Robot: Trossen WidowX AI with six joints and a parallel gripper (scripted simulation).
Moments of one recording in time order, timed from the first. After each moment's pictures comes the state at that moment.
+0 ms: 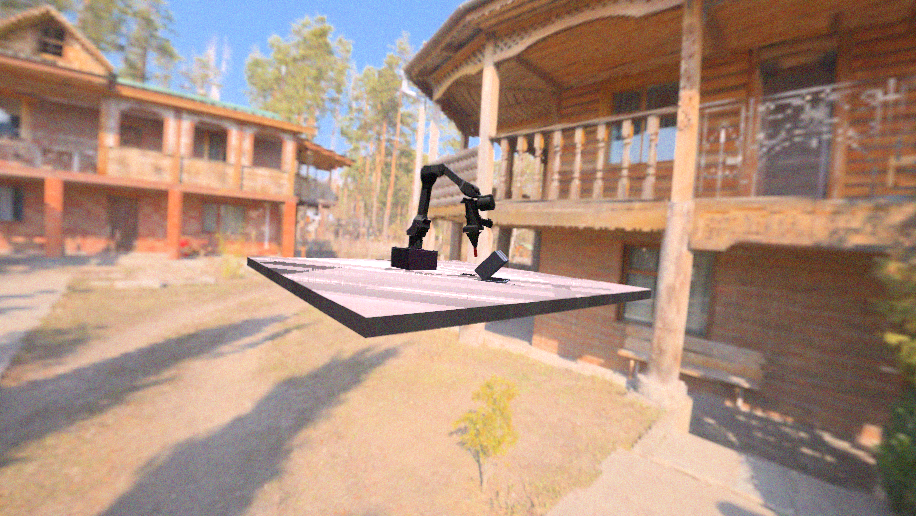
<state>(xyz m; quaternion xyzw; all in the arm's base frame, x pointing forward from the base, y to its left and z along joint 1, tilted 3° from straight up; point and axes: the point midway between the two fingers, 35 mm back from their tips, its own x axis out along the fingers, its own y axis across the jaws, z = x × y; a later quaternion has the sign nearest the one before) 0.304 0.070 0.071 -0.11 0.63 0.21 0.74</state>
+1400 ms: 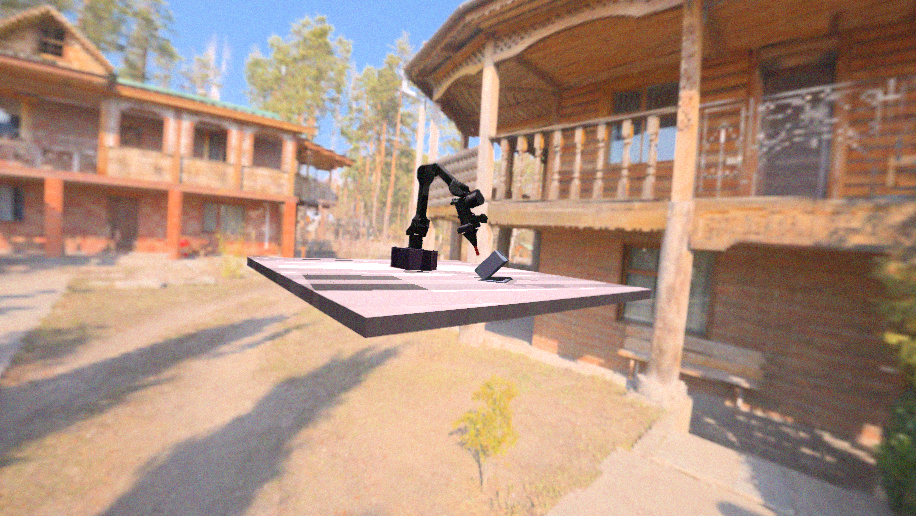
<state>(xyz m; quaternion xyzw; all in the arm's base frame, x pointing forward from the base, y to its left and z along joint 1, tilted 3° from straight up) 0.325 0.028 0.075 -0.06 0.54 0.22 0.81</state>
